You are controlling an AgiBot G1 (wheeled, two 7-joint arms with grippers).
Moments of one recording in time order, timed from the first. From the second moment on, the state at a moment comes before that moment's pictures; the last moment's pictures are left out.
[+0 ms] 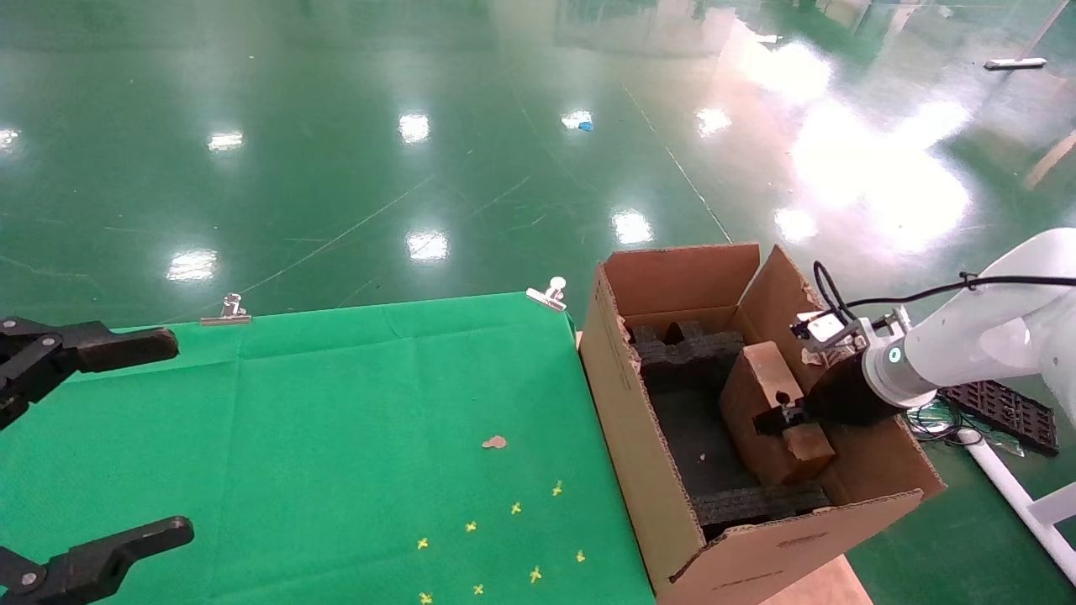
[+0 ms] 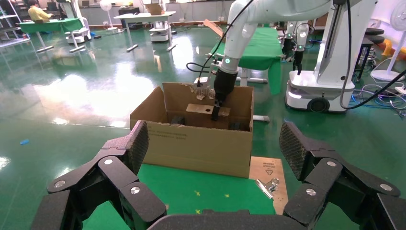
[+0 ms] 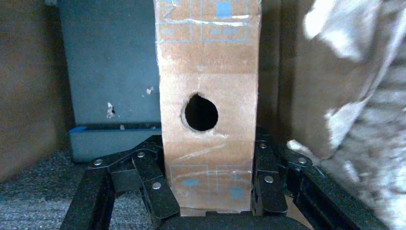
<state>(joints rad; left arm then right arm) -1.08 0.61 0.29 -1.28 0.72 1.49 -0.18 1.72 -0.90 -1.72 0.02 -1.14 -1.09 0.90</state>
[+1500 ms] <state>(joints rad) -1.08 0.60 0.30 -1.28 0.72 1.49 -0.18 2.19 -0.99 -1.68 0.11 -1.12 -1.17 0.74</state>
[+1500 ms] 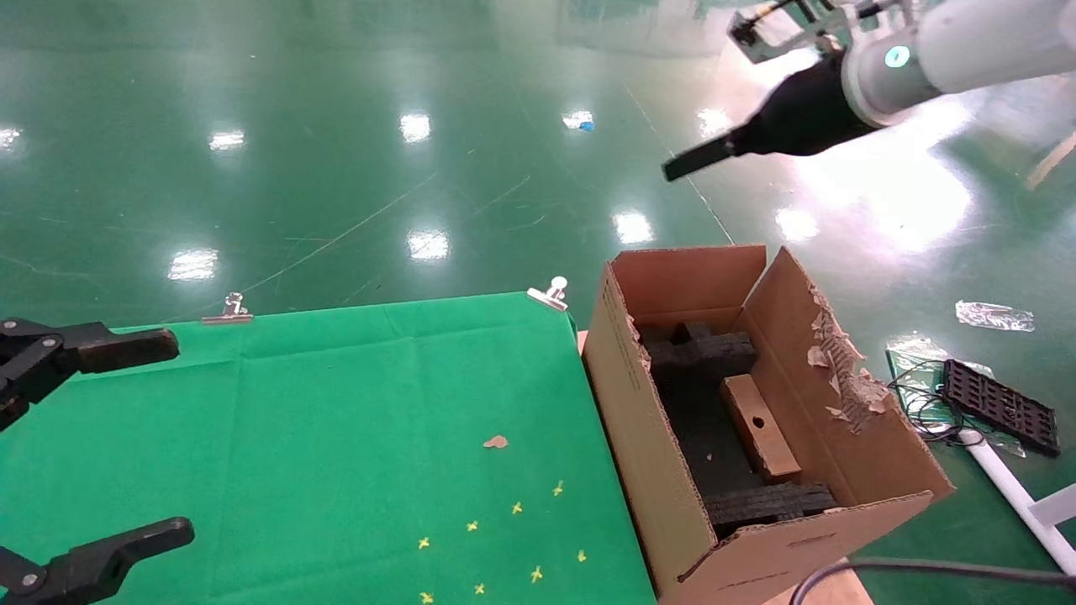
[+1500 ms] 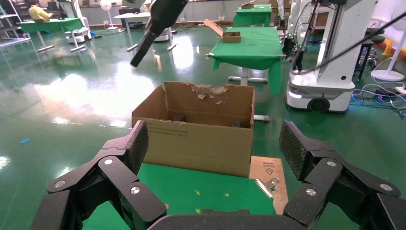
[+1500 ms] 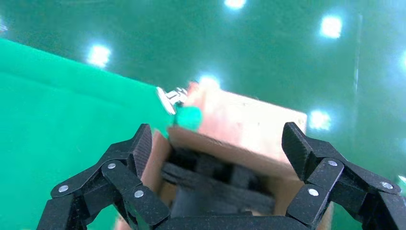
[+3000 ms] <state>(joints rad) -1.08 0.60 0.30 -1.28 0.72 1.49 -0.18 1.42 -0.74 -0.72 0.92 -0.85 -1.39 0.36</state>
